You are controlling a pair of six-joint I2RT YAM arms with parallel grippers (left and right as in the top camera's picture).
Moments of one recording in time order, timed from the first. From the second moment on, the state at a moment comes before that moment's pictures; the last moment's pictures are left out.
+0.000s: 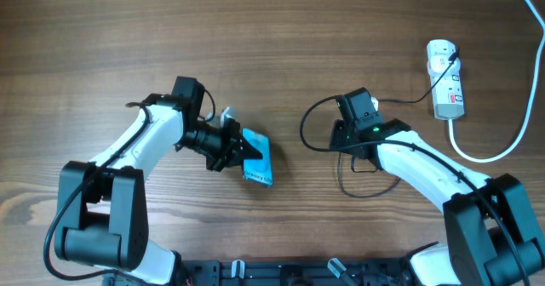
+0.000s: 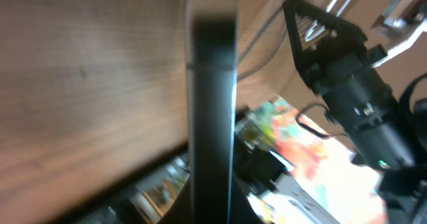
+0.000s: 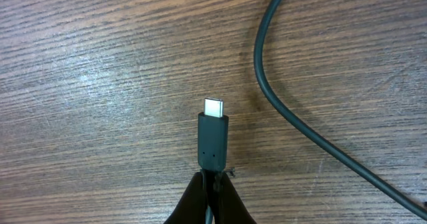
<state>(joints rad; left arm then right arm) -0.16 1.71 0.97 -0.90 0.97 -0.45 0.40 1.60 0.79 -0.40 0.08 0.60</state>
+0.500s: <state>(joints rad) 0.08 1.71 0.97 -0.58 1.11 -0.43 0.42 1.60 0.79 -0.41 -0.21 0.58</state>
